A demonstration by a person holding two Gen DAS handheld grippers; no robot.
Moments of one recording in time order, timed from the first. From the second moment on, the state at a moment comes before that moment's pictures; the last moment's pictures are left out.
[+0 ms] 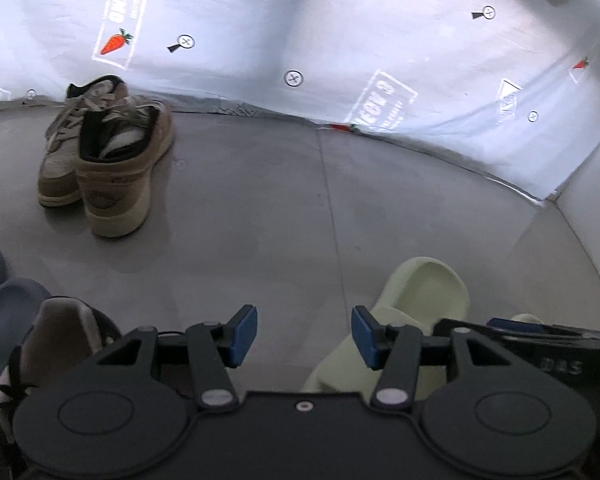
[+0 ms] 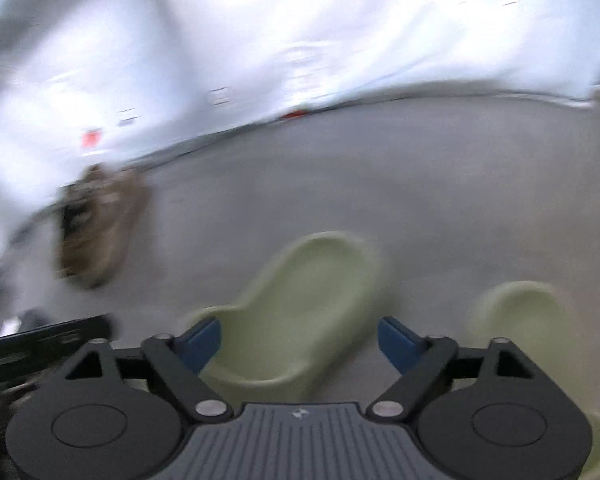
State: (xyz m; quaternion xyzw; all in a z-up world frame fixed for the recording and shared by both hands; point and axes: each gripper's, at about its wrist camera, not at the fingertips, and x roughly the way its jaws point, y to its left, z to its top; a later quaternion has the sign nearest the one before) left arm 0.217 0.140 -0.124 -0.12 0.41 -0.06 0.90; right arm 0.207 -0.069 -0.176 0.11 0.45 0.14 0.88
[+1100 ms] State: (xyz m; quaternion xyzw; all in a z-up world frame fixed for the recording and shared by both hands) left arm 0.131 0.130 -0.100 -0.13 0.41 -0.07 0.90; right arm 0.101 -0.065 -0.164 0.01 0.42 0.28 0.86
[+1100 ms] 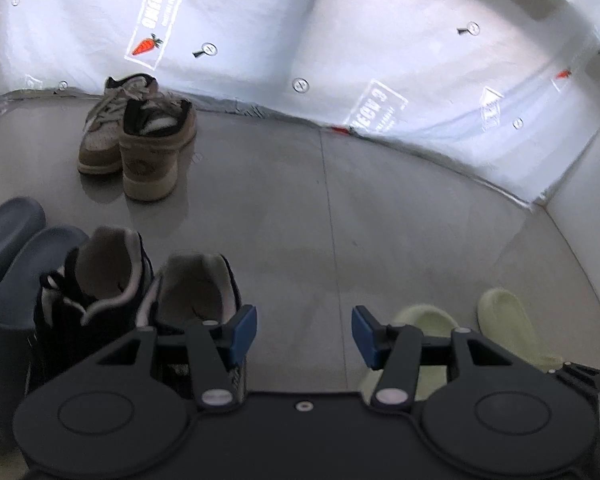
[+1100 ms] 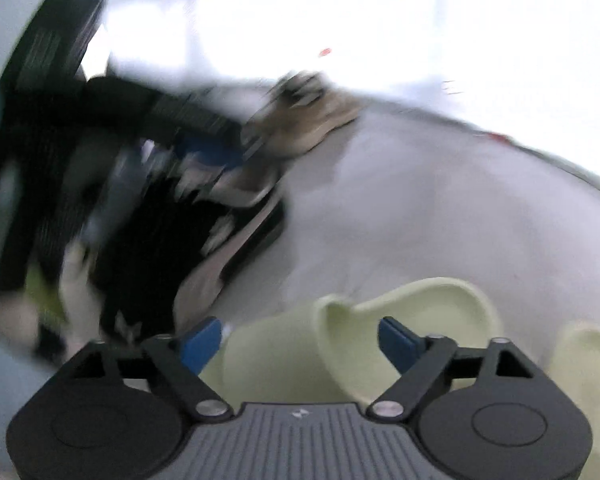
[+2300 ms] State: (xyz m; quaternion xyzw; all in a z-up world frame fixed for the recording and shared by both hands) left arm 0.115 0.143 -0.094 -0.09 0.42 -0.06 0.90; right arm 0.146 -0.032 -0.232 0.21 0.53 0.16 0.81
